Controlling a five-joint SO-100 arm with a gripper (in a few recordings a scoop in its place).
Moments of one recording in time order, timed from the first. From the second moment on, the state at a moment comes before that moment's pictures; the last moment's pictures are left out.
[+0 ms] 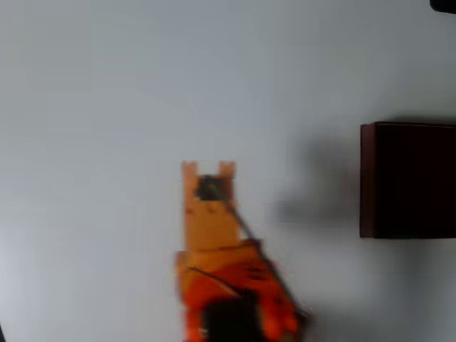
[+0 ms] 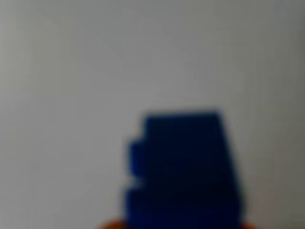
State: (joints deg) arm -1.2 136.2 120.8 89.7 81.6
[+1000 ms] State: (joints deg) arm 43.5 100.4 115.3 50.2 16.0
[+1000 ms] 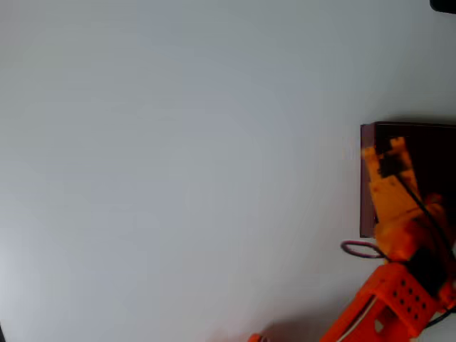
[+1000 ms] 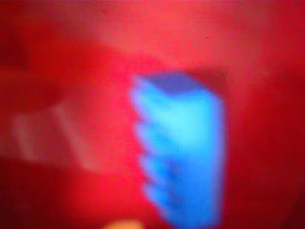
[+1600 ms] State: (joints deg) arm -2.3 170.3 139.5 76.4 6.9
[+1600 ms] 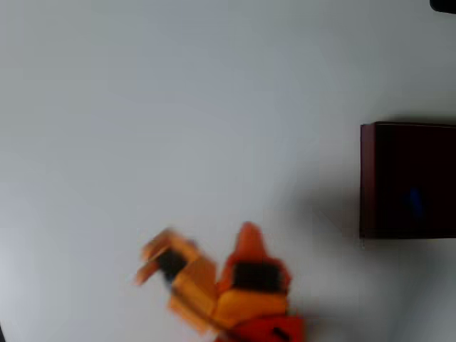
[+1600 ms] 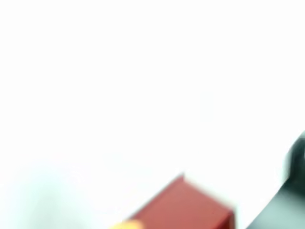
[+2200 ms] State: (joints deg) arm -29.5 192.0 170.0 77.7 1.8
